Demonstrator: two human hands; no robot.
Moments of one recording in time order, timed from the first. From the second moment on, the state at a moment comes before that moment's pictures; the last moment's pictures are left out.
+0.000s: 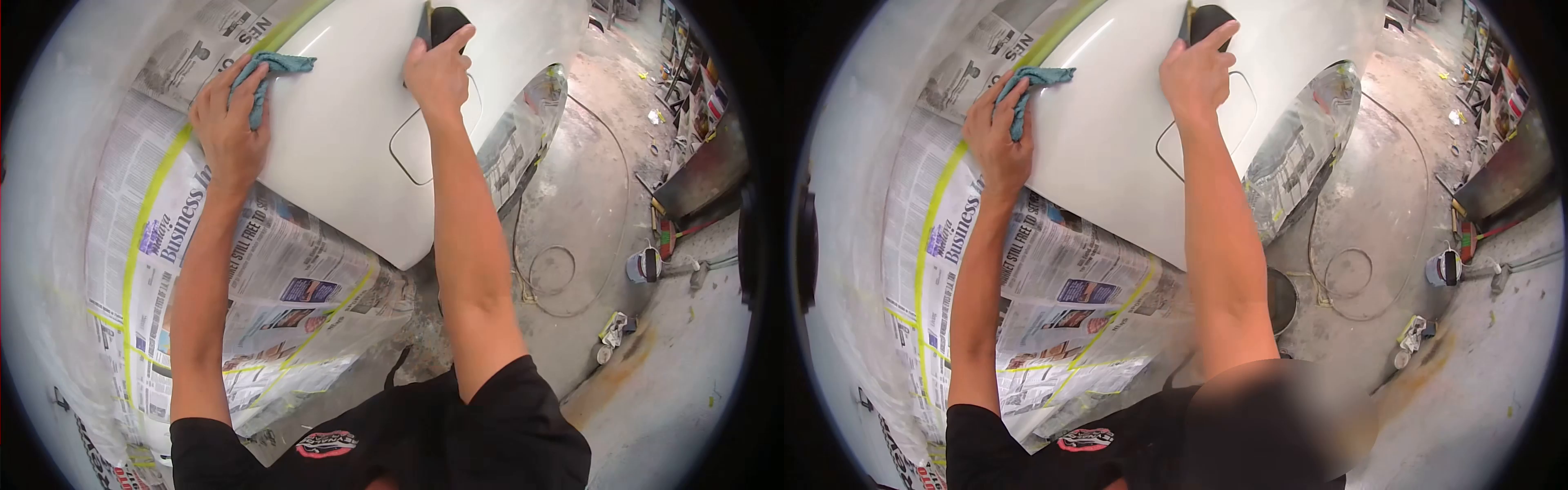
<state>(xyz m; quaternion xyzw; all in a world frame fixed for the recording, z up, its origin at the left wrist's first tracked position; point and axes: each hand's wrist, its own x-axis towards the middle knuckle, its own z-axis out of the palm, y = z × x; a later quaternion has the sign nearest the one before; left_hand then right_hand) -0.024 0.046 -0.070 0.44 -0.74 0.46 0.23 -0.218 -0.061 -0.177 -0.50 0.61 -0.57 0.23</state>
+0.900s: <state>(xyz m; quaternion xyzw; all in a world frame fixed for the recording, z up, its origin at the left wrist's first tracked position) -0.022 0.049 -0.071 0.44 -0.74 0.46 0.22 -0.245 -0.089 -0.160 -0.47 0.64 -0.53 0.28</state>
